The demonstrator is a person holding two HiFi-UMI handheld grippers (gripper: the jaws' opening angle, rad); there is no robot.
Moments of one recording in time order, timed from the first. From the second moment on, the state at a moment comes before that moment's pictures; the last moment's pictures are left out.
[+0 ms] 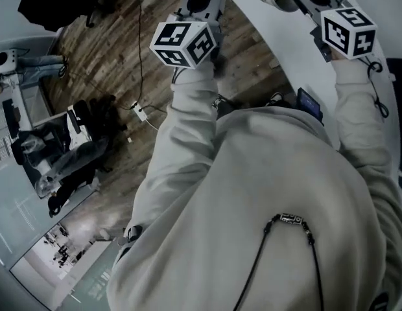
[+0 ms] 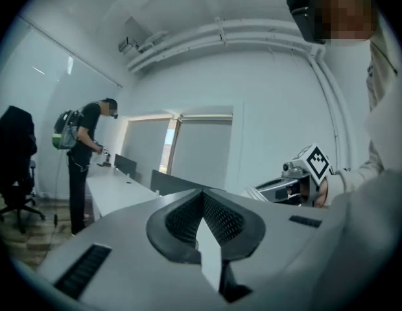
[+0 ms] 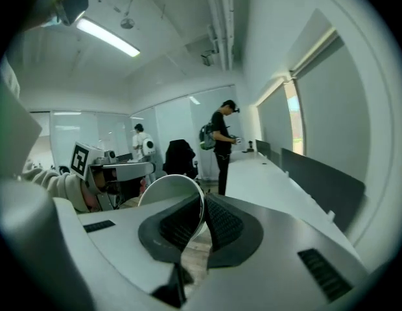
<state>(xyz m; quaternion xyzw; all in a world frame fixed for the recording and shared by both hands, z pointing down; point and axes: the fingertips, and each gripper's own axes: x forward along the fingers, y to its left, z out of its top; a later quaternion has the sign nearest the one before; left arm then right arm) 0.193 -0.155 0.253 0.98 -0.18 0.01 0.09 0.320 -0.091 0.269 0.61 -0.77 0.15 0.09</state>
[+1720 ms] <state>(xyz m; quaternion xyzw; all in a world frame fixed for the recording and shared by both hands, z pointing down) -0.292 -0.305 0.320 0.88 -0.46 -0.01 0.15 -0.151 -0.367 0.317 0.30 -0.93 0.15 0.14</state>
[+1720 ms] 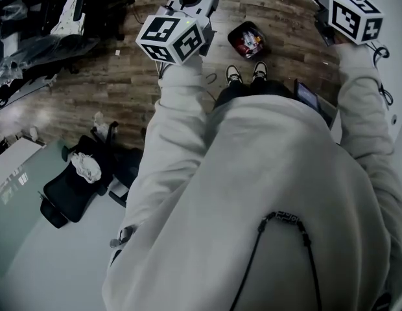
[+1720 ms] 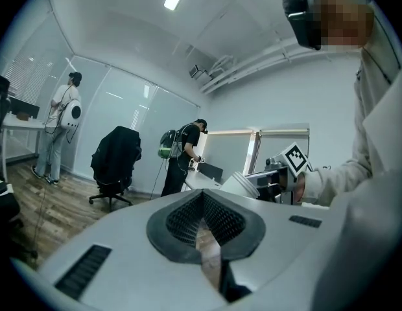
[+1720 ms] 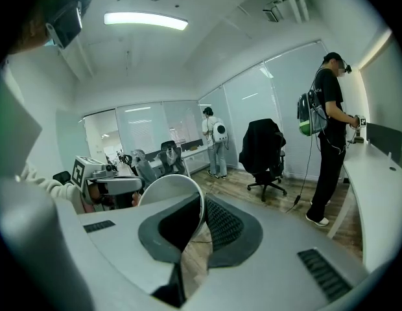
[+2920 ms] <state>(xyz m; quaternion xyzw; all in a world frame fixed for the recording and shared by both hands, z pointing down) -0.349 -0.279 0.466 0.82 -0.52 0.02 0.24 -0.213 -0.381 0.461 0.20 -0.94 0.13 0.24</state>
